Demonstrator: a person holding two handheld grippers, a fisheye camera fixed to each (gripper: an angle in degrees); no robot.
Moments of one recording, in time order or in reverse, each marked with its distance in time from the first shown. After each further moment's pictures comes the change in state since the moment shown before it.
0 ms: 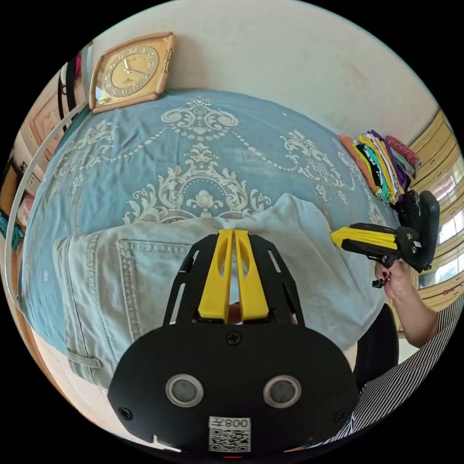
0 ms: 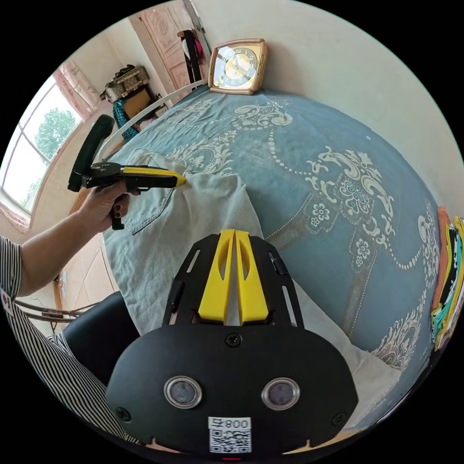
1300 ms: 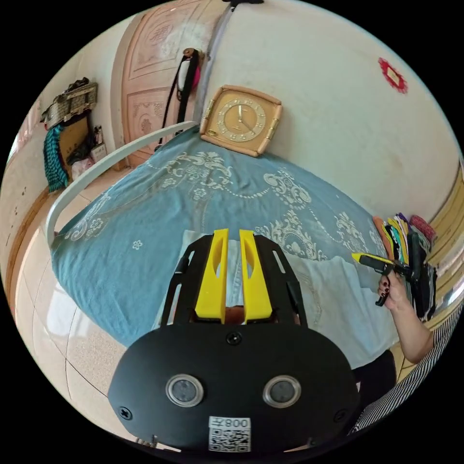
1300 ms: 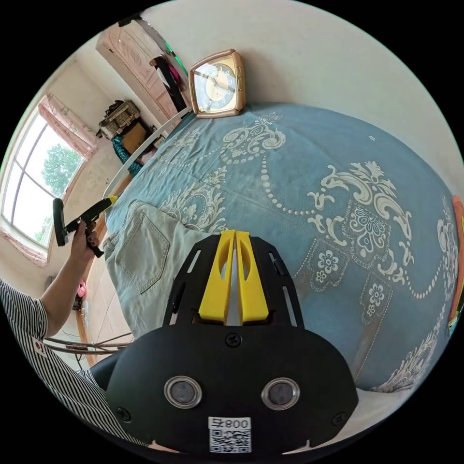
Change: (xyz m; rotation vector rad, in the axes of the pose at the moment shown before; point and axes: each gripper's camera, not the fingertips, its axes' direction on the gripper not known) left arm -0.121 0.099 -0.118 0.244 -0.095 -0.205; right arm -0.003 -0.042 -0.005 0.111 -0.103 0.071
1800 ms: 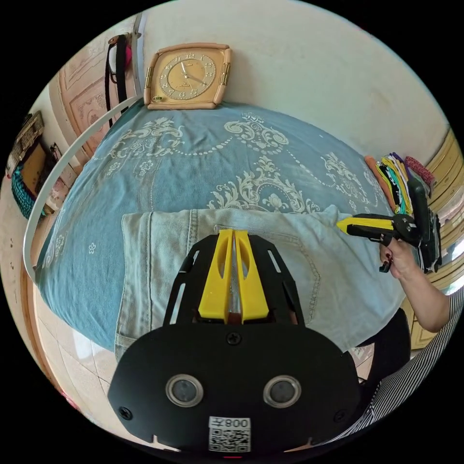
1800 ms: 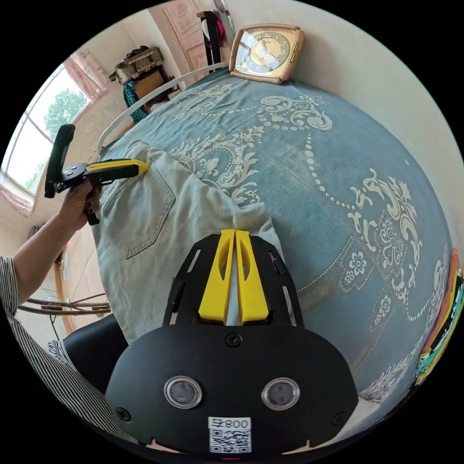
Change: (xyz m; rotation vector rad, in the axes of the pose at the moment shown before) left arm 0.095 -0.012 0.056 -0.174 0.025 0.159; right arm -0.036 0.031 0.014 -0.125 0.073 -0.106
